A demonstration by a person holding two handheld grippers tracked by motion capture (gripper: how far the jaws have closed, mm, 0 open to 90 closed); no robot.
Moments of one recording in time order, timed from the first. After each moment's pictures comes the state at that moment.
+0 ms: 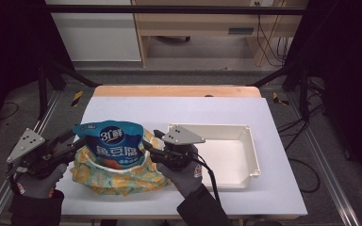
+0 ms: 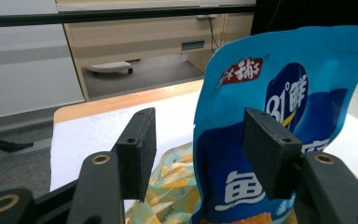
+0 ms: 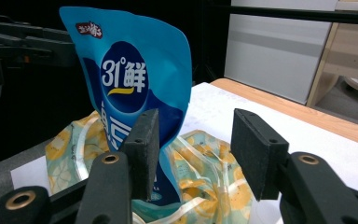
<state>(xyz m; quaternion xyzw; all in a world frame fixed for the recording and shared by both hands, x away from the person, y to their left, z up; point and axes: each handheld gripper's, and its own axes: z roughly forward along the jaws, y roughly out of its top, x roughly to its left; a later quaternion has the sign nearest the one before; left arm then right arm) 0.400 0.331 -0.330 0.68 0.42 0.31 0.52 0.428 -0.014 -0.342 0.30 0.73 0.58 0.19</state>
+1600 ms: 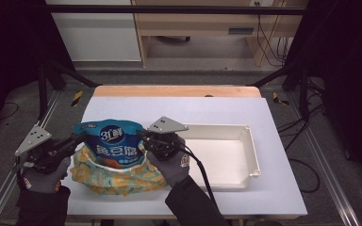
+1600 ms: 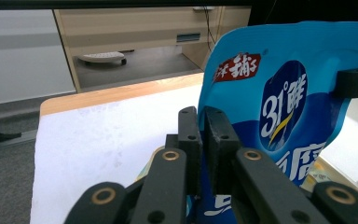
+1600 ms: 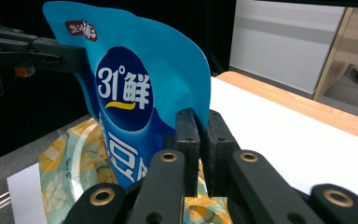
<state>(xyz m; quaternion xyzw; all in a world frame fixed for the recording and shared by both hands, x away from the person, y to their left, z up) 0.410 0.323 -0.332 0.68 0.43 0.28 0.52 0.450 0.016 -0.336 0.31 0.75 0.56 0.18</state>
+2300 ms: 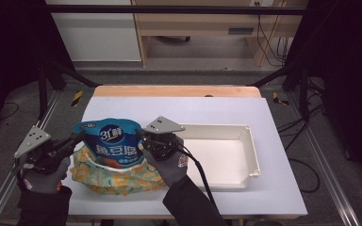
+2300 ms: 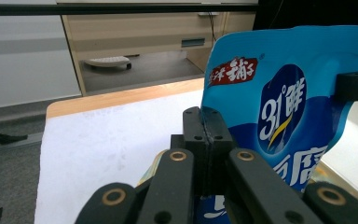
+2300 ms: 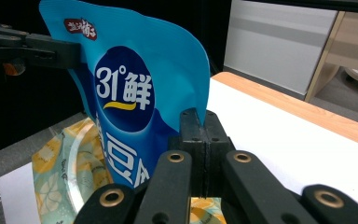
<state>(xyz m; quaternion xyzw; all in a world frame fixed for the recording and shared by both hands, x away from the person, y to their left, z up) 0.406 0.323 -0.331 0.67 0.43 0.30 0.52 0.448 0.022 -0.332 0.31 0.75 0.55 0.19</state>
